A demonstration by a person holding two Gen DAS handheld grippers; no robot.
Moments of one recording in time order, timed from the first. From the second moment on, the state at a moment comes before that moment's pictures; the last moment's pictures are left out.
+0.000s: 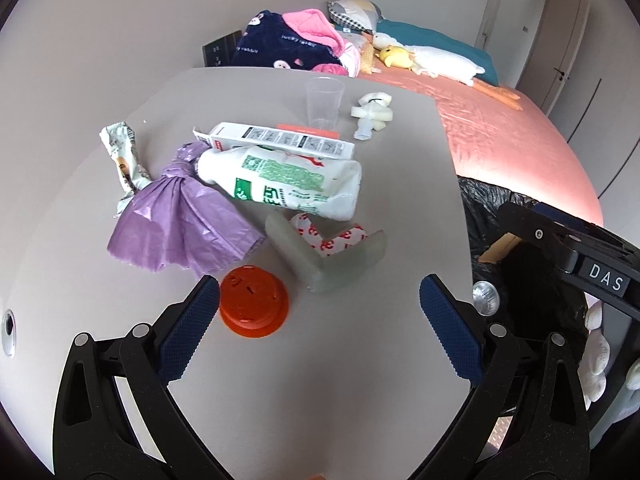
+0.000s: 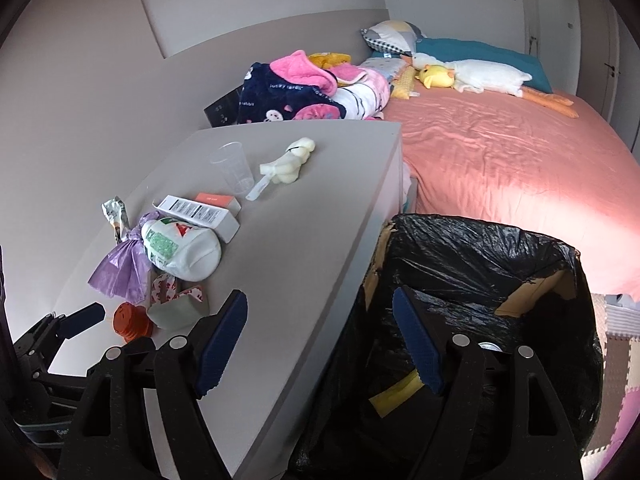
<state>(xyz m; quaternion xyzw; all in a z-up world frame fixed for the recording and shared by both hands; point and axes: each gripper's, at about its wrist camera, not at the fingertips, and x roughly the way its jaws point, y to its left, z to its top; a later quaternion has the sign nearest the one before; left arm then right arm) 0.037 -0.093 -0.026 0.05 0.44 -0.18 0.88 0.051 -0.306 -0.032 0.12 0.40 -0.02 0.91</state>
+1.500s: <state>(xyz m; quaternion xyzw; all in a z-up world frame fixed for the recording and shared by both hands) 0.061 -0.010 -0.042 -0.02 0.43 -0.11 0.90 0.096 -0.200 -0.066 0.07 0.43 0.12 0.89</state>
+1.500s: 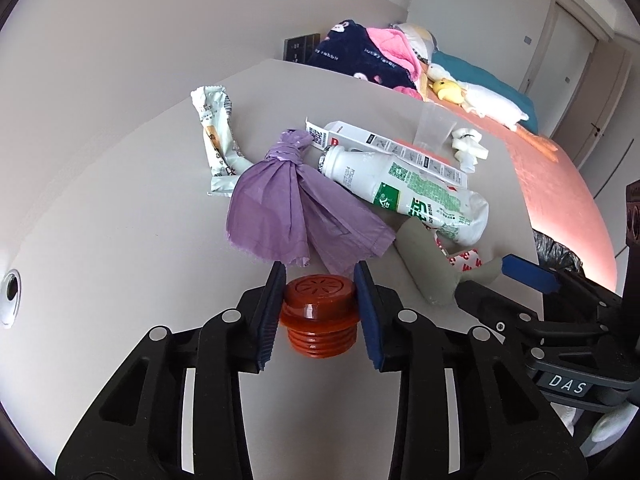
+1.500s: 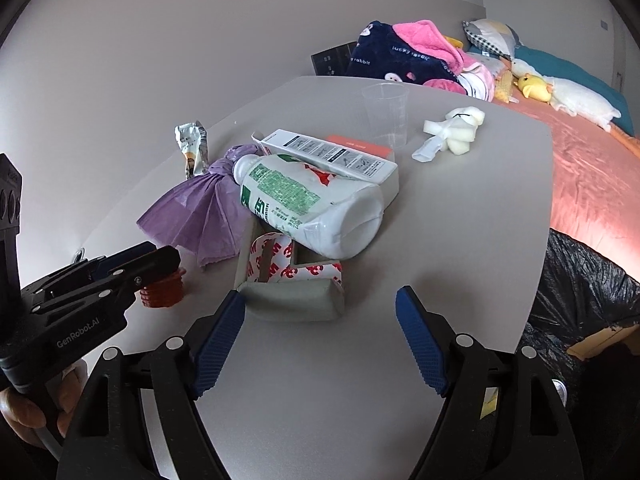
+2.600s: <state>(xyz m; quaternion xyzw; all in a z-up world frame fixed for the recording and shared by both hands) 0.041 -0.012 -0.038 -0.01 0.41 -0.13 0.90 0.067 -0.194 -0.019 0.08 0.36 0.18 0.91</state>
